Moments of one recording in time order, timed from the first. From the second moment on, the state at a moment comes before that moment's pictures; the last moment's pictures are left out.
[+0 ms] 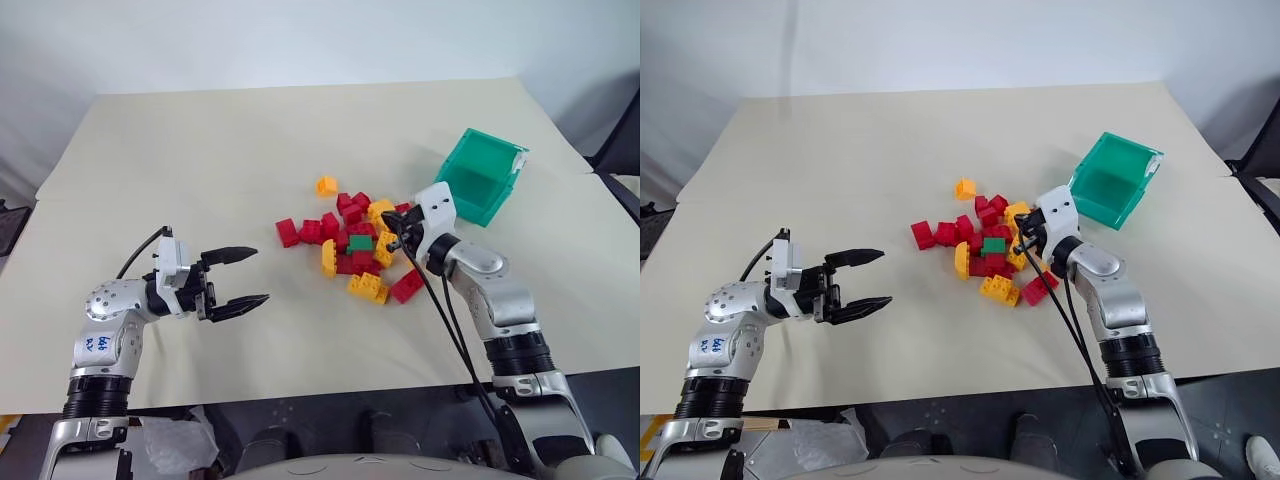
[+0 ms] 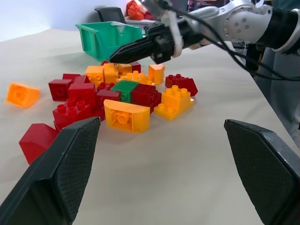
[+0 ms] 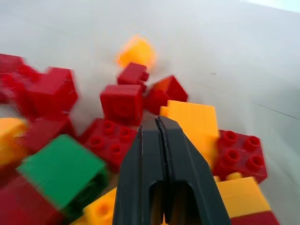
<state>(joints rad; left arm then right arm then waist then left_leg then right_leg) -0.34 0.56 0.15 0.17 -0.50 0.03 -1.26 -0.56 -0.38 0.03 0.06 0.25 0.43 0.53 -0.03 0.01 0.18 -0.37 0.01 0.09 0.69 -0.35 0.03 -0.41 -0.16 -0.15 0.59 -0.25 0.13</state>
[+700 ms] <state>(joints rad) -0.39 0.54 0.14 0.22 -0.50 0.00 -1.27 -0.94 -0.56 0.28 0.32 0.16 0.50 0.97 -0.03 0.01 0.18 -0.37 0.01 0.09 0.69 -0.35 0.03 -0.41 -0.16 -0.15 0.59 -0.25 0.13</state>
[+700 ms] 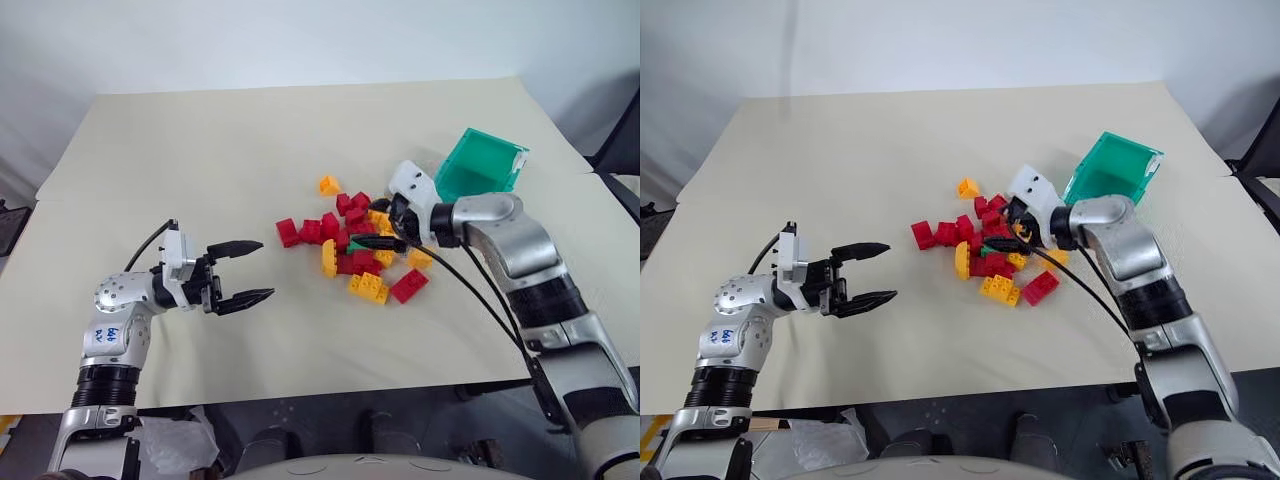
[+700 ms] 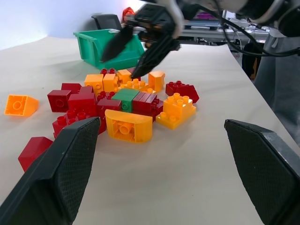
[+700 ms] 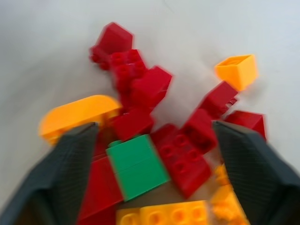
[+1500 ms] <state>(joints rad) -0.34 0.54 0.14 0.19 -0.50 0.00 -1.23 -0.96 -0.56 0.36 0.47 -0.06 0.34 1.11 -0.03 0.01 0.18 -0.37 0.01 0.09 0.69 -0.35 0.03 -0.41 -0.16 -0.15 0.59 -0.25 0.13</state>
